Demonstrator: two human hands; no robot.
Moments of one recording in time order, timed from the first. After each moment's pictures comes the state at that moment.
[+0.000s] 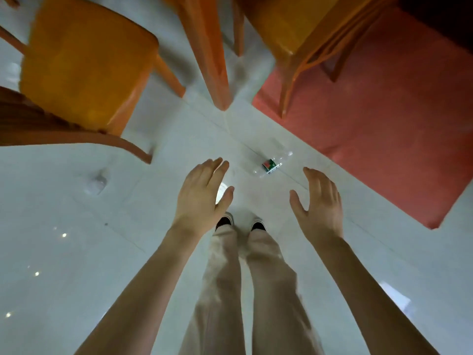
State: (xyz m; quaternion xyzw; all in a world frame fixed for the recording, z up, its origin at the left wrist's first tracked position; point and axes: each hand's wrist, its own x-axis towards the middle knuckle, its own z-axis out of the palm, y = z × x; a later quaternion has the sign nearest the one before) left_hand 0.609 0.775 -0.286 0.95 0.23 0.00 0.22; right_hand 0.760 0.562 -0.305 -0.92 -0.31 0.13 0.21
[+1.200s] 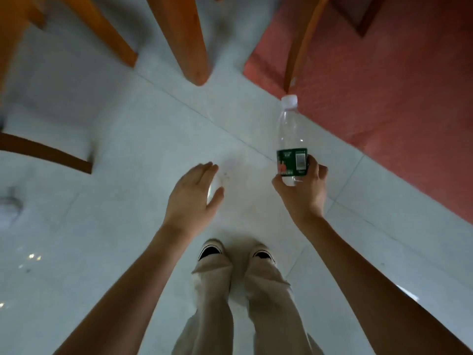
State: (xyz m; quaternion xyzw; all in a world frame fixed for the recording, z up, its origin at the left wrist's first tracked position) left_hand 0.633 0.800 -0.616 0.92 0.26 -0.10 0.27; right_hand 0.785 0.623 -0.648 -0.94 -0.06 0.19 0.29
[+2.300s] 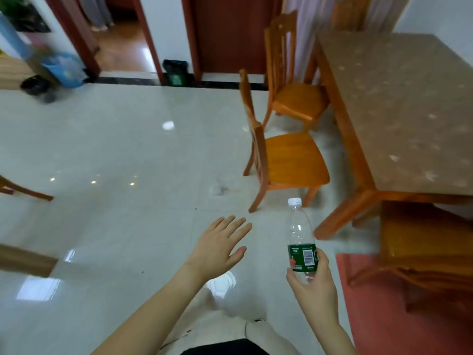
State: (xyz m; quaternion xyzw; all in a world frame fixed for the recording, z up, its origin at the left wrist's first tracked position) left_hand 0.351 0.635 -0.037 0.83 0.54 0.08 0.10; right_hand 0.602 0.581 -0.045 -0.75 -0.49 0.34 0.29
